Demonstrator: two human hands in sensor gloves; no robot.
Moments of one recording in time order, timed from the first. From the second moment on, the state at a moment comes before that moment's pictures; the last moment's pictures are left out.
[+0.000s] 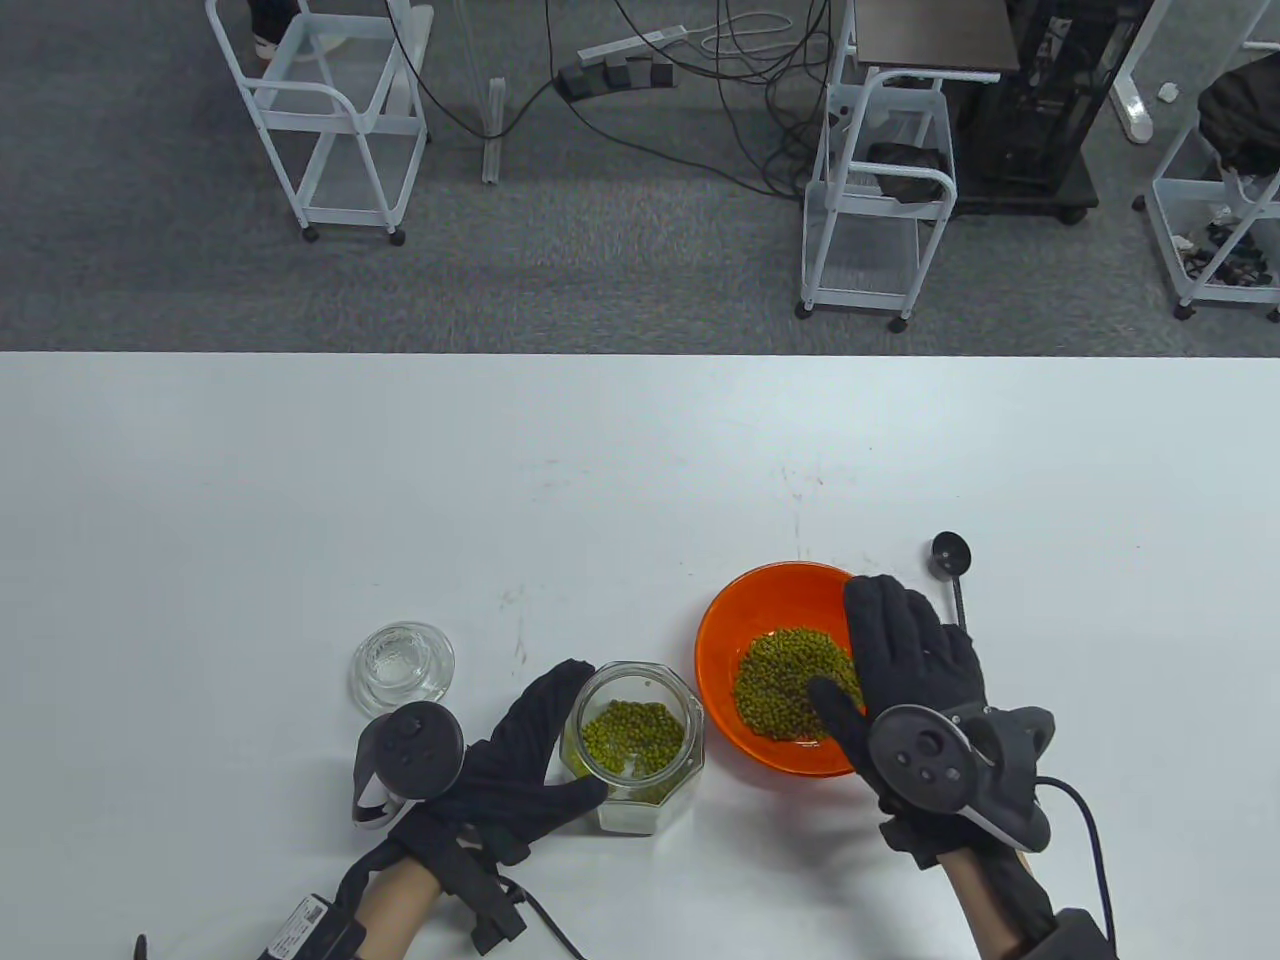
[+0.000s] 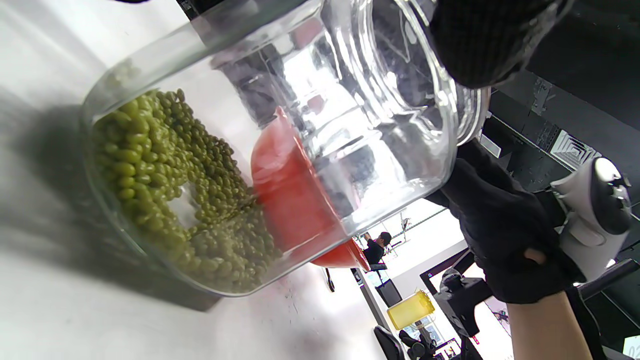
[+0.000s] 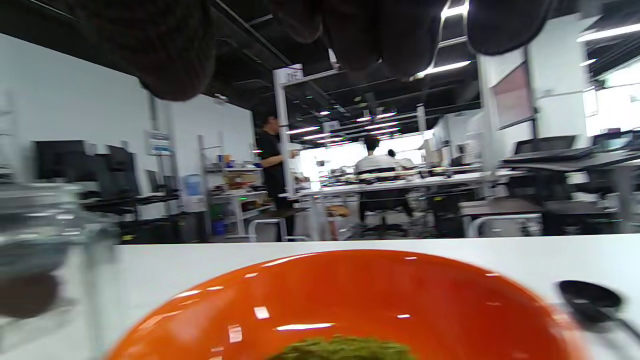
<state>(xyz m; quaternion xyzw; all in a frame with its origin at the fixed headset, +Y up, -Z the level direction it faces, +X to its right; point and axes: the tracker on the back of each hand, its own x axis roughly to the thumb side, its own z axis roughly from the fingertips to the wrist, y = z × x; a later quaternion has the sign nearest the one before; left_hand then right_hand) -0.177 -0.754 -0.196 -0.12 -0.29 0.50 0.80 0.169 -0.645 -0.180 0.16 -0.13 0.97 0.12</state>
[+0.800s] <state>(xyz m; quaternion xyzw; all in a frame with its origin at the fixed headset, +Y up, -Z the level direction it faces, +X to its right) -0.196 -0.724 -0.196 -0.06 -0.29 0.50 0.81 0.160 -0.688 -0.154 0.23 -0.13 0.95 0.13</state>
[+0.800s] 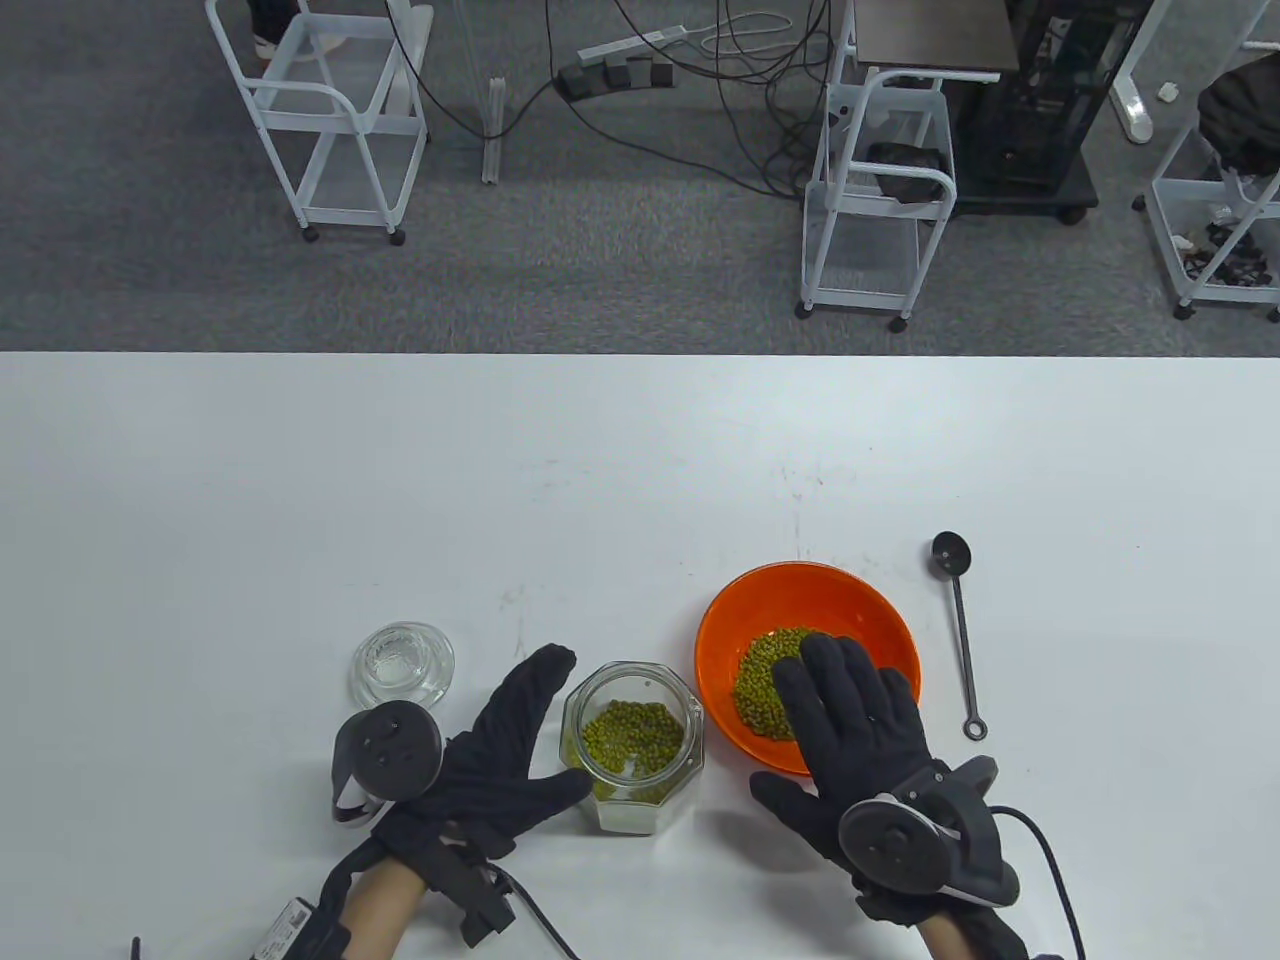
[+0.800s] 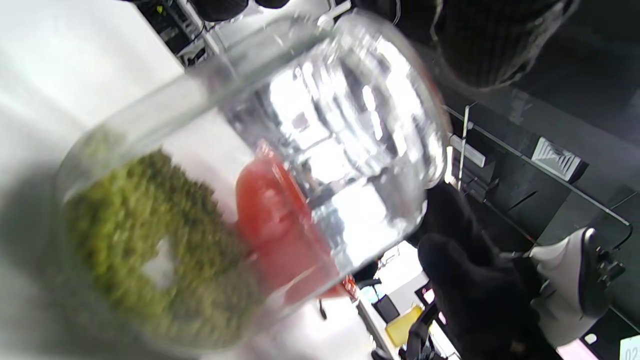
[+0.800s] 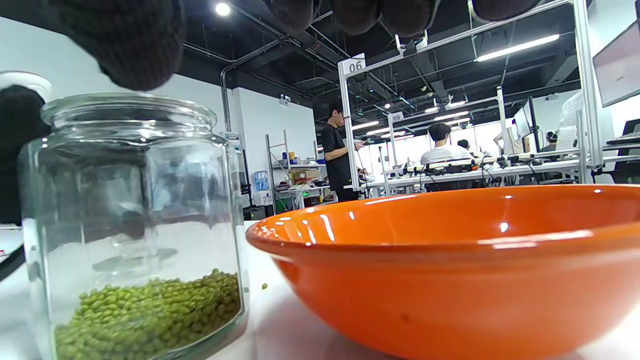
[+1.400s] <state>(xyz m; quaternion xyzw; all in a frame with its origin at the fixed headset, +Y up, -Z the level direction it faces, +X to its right) -0.272 -0.725 -0.267 -0.16 -0.04 0.03 0.99 0.160 -0.688 -0.155 0.23 -0.13 0.96 0.13</state>
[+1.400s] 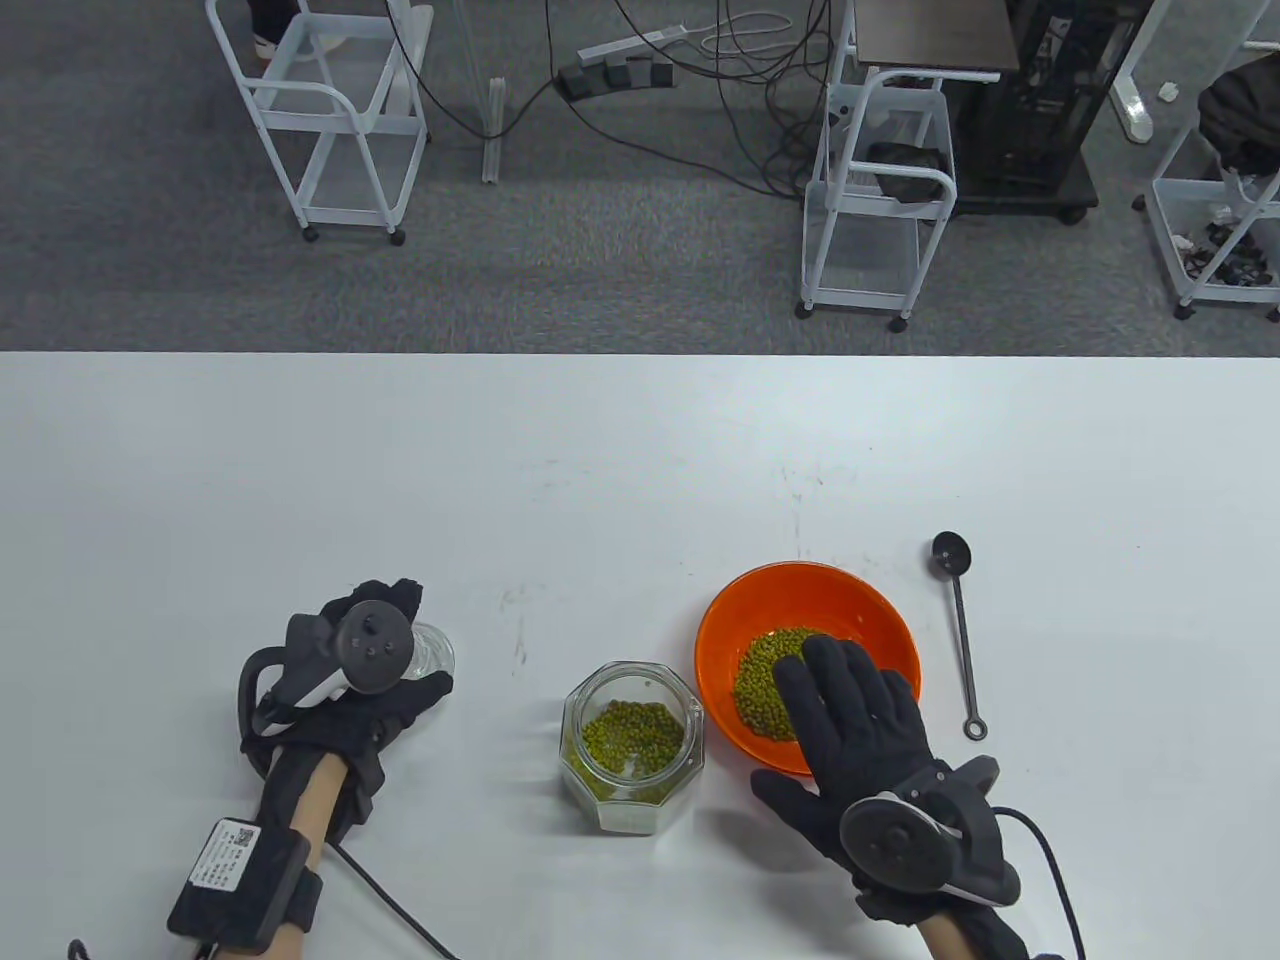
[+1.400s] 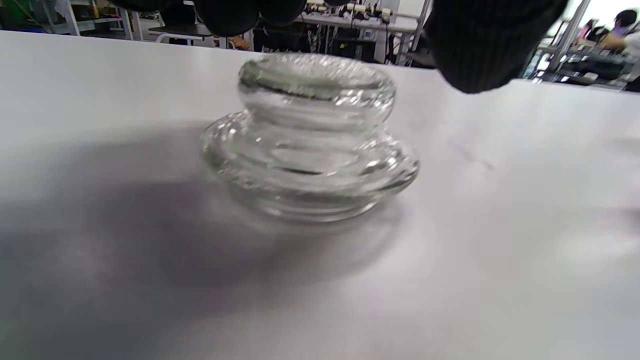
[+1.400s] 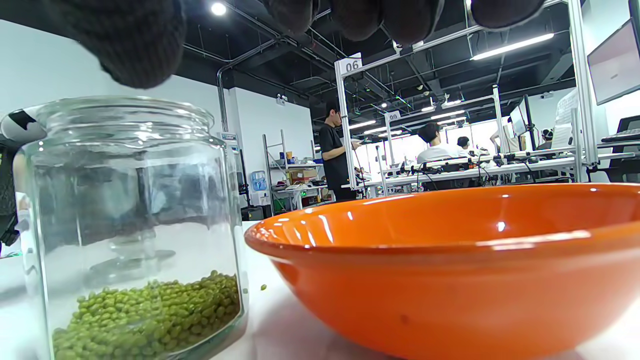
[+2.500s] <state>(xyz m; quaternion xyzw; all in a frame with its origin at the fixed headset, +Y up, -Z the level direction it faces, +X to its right) -0.197 -0.611 -0.224 -0.06 -0.16 -0.04 0.99 0.171 -0.687 -0.161 0.22 -0.12 0.96 0.15</state>
